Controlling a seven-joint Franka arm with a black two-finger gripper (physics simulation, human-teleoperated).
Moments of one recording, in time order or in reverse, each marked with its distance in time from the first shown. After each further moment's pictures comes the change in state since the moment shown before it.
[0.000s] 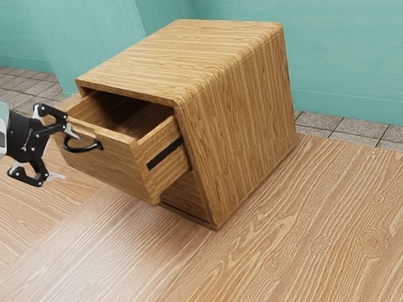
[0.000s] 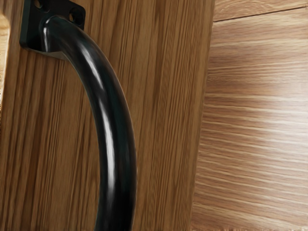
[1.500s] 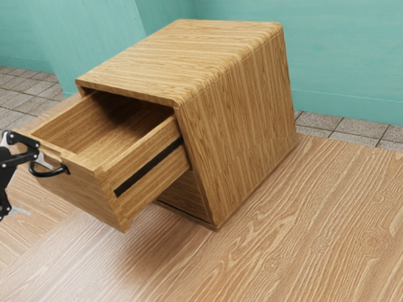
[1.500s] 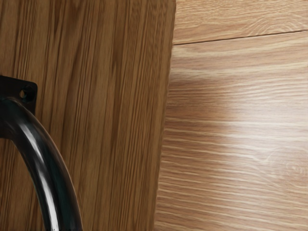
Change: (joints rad) arm 0.144 -0.207 -0.139 -0.106 0.011 -0.238 -0.010
